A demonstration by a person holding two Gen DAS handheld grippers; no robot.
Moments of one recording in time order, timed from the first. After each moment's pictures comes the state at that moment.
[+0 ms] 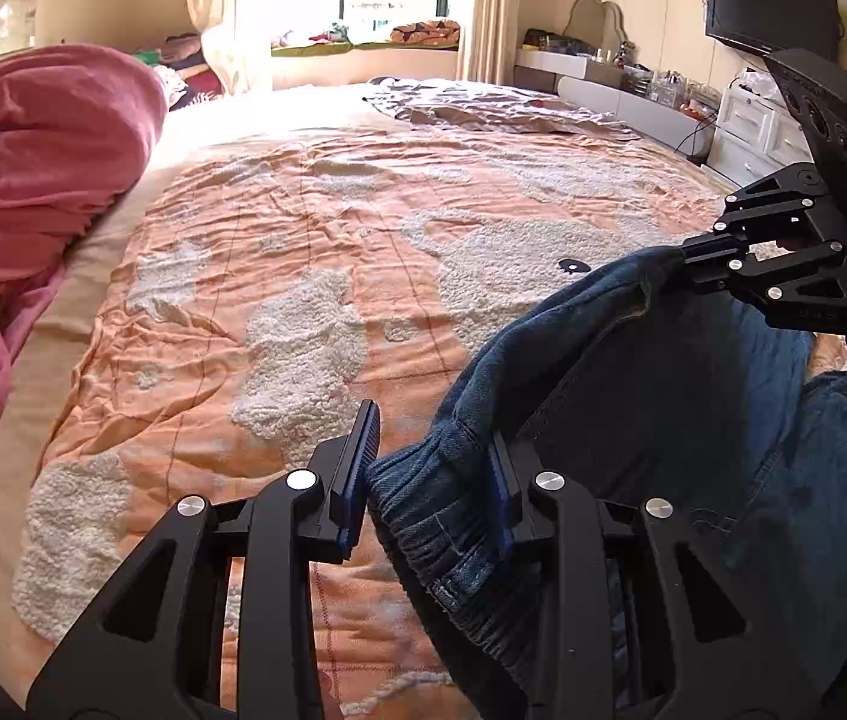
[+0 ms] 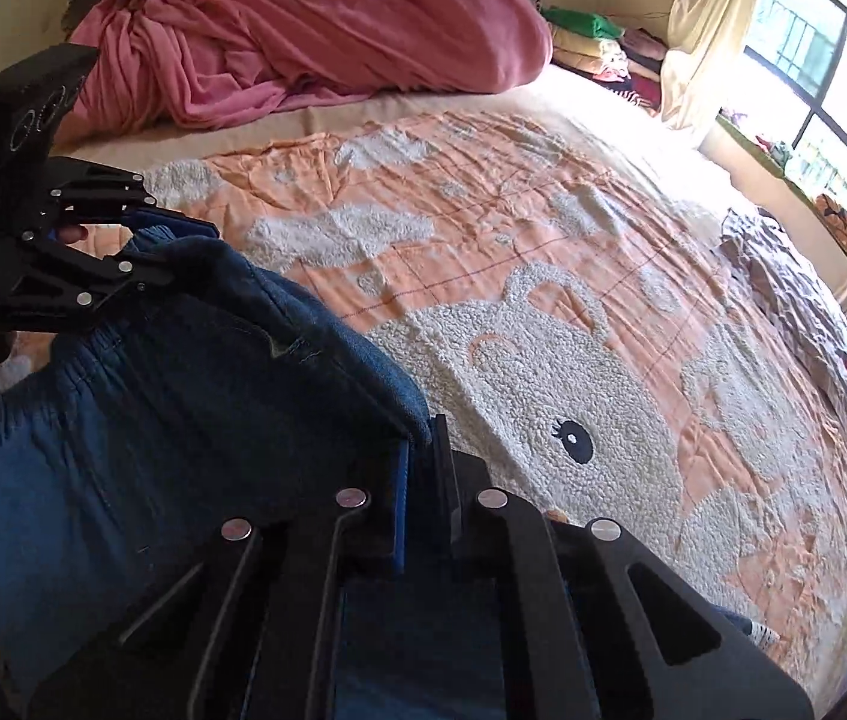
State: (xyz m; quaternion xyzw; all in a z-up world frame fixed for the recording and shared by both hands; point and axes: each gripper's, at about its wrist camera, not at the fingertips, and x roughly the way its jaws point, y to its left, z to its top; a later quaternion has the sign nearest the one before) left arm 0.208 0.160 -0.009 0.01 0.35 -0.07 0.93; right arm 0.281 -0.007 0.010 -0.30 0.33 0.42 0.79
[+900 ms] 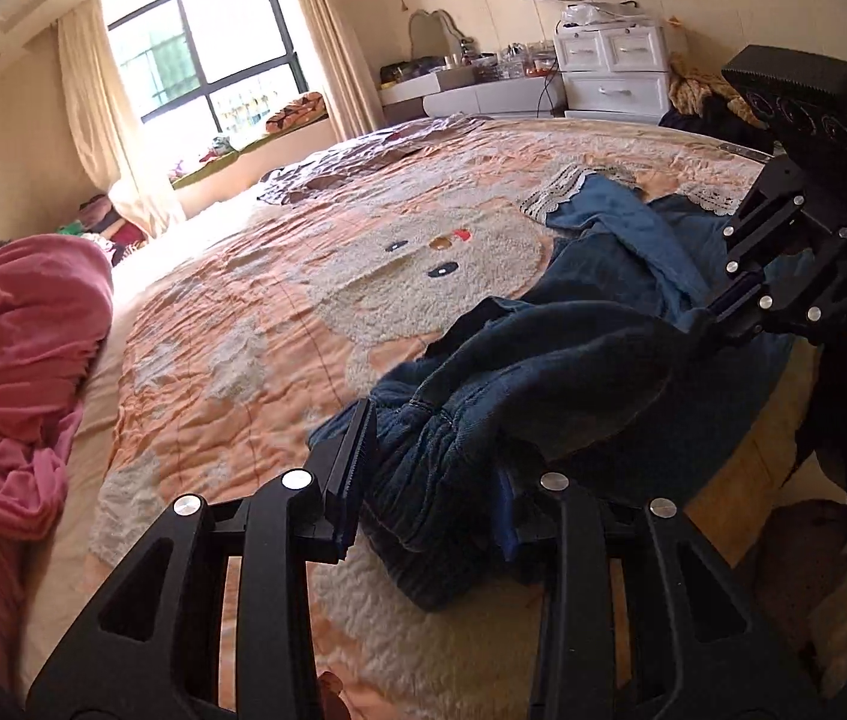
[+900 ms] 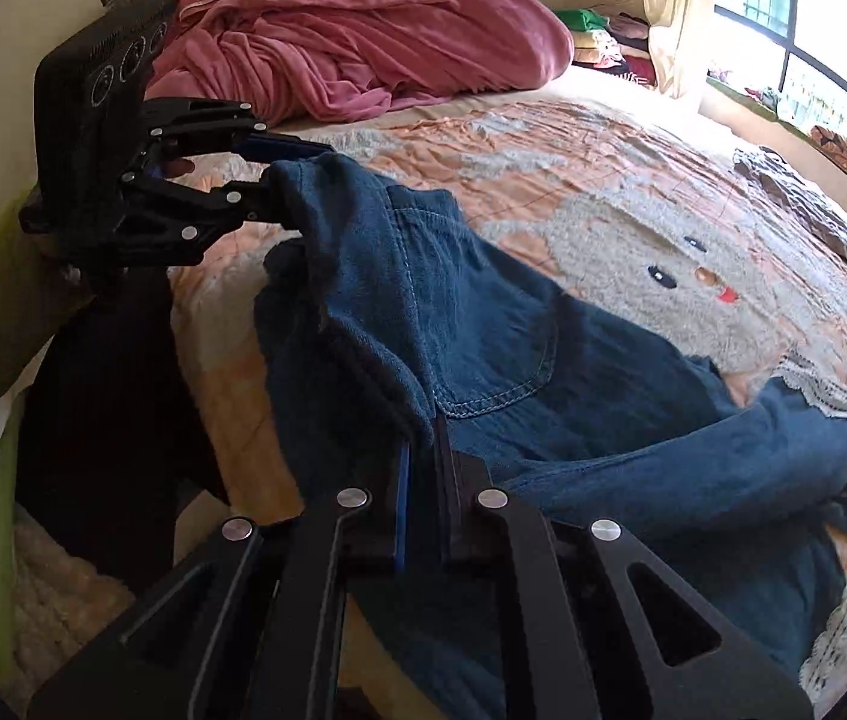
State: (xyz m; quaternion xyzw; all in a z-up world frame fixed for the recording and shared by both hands) left arm 0.029 0.088 -0.004 0.19 0.28 -0.16 0.93; right arm 0.046 -0.075 -0.032 -0.21 0.36 0.45 0.79
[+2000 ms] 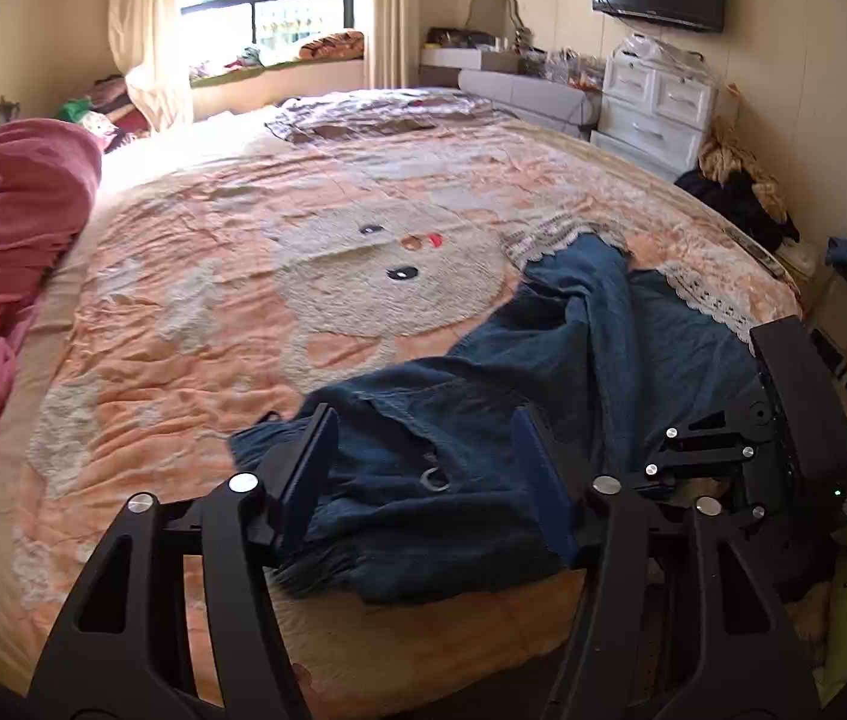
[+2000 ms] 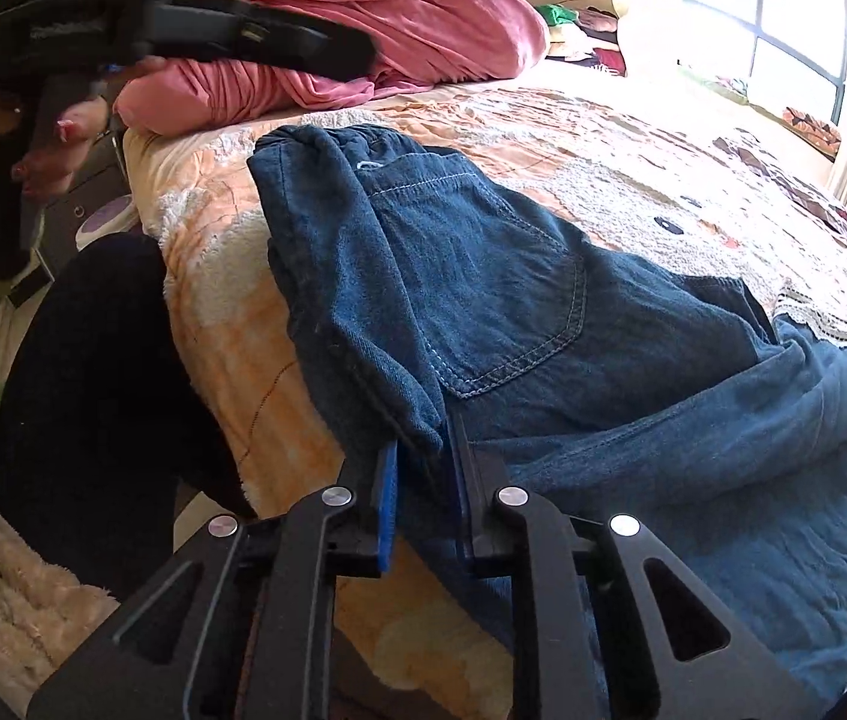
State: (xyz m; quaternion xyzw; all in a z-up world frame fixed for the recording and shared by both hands) left arm 0.048 0.048 0.031 0.05 0.37 -0.16 0.92; right arm 0.018 -0.077 -0.067 -0.19 0.36 0.42 0.81
